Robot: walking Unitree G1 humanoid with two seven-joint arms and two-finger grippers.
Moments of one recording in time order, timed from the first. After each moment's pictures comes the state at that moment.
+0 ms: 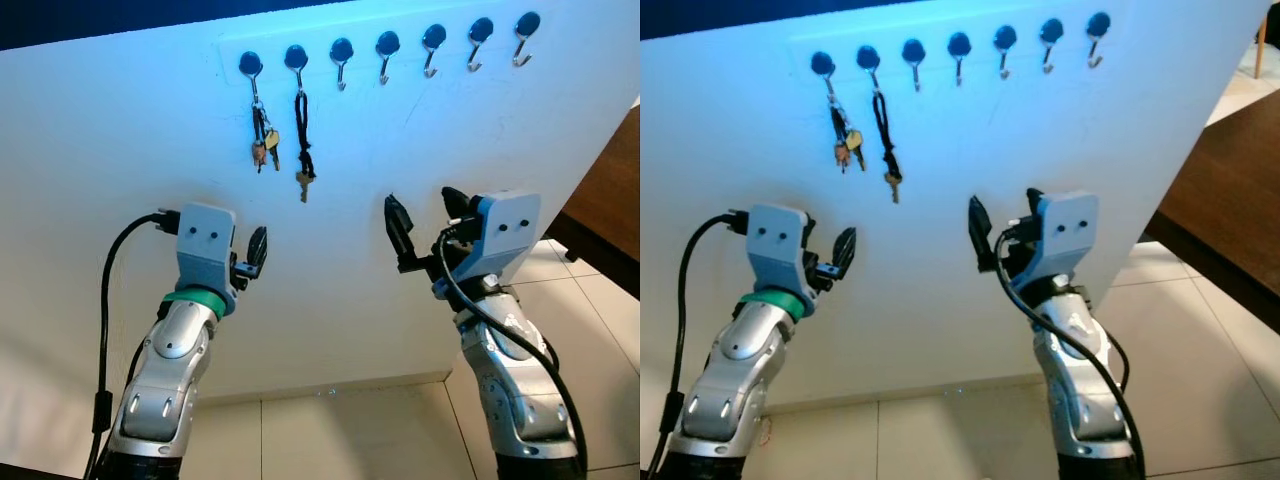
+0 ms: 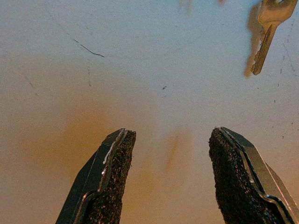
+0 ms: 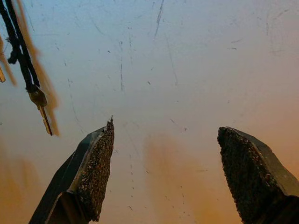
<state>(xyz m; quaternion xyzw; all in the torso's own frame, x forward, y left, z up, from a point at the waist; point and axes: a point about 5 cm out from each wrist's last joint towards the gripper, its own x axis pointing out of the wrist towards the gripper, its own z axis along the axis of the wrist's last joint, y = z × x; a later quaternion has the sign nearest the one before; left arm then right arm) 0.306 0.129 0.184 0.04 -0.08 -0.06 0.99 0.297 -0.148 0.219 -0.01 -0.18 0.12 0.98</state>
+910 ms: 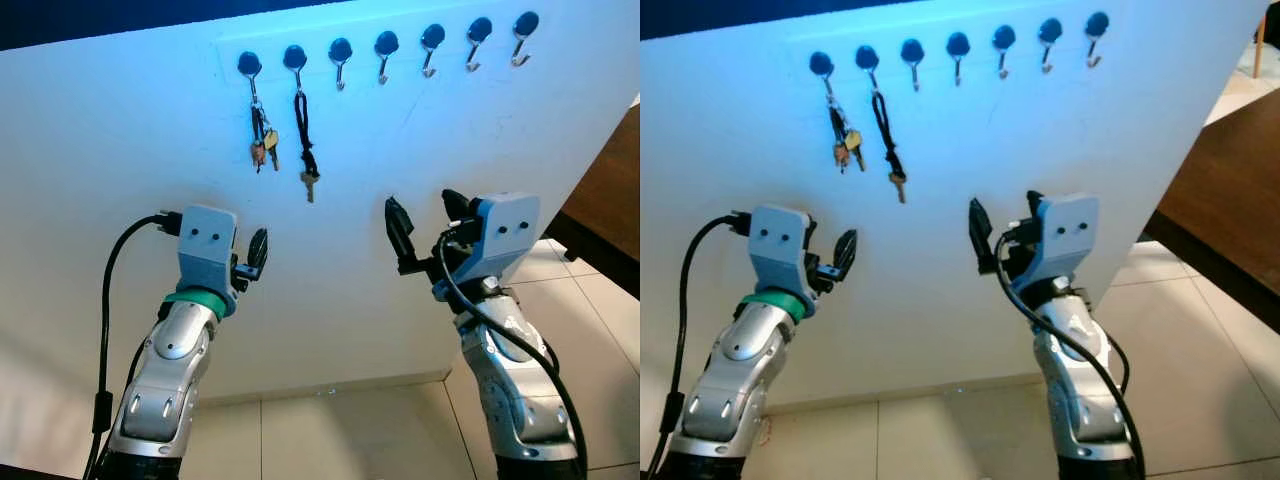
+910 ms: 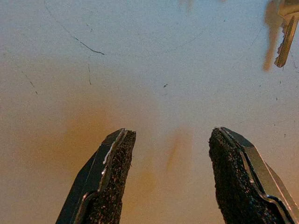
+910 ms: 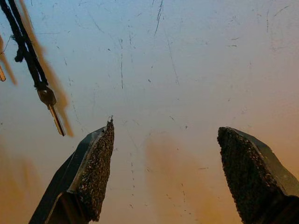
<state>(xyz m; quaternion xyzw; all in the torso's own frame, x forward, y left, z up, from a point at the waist) 0.306 0.130 0.184 0.04 -0.08 -0.06 0.99 0.297 -0.146 0.218 0.00 -0.18 0.13 0.98</state>
